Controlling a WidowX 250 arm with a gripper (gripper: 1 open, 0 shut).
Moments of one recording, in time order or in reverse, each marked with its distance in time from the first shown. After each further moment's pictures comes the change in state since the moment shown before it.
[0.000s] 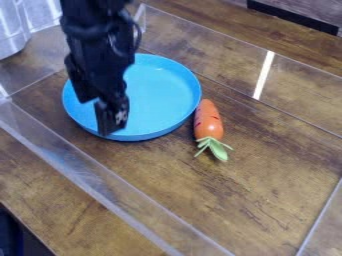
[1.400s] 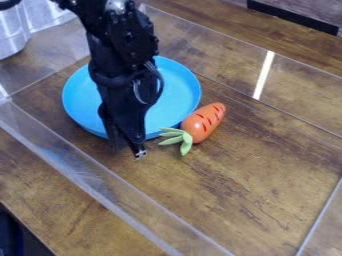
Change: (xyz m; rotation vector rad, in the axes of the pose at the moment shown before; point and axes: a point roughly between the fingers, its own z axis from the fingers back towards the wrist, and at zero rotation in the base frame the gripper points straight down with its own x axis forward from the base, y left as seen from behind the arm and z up) arm 0.010 -0.023 -0.017 0.026 -0.040 -0.068
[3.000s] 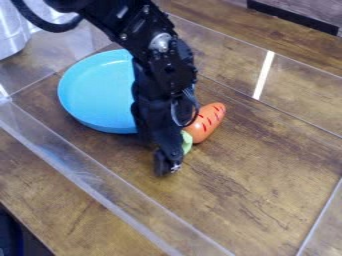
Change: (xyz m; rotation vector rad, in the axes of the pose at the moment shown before) arm 0.035 -0.009 -0.035 0.019 -0.057 -0.068
